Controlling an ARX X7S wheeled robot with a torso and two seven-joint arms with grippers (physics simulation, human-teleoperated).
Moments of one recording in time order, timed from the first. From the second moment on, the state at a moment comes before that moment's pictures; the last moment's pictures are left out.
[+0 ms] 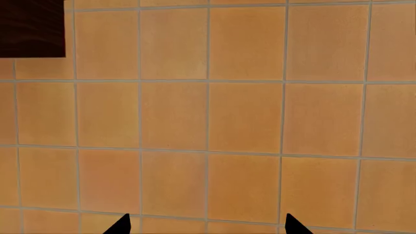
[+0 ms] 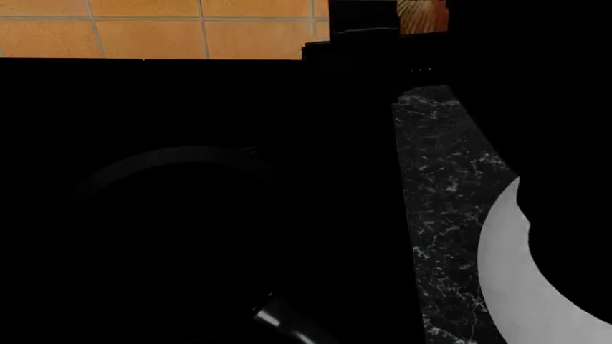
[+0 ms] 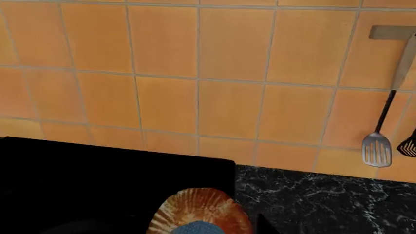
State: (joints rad) left arm -1.13 -0.81 0.36 0.27 -1.16 -0.70 -0.68; right arm 1.64 0.73 -0.61 -0.24 2.18 1.00 1.34
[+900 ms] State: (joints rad) left arm -1.10 -0.77 0.38 0.18 -1.10 -0.64 -0.60; right arm 1.44 1.12 -0.58 -0.34 2.21 0.92 1.43
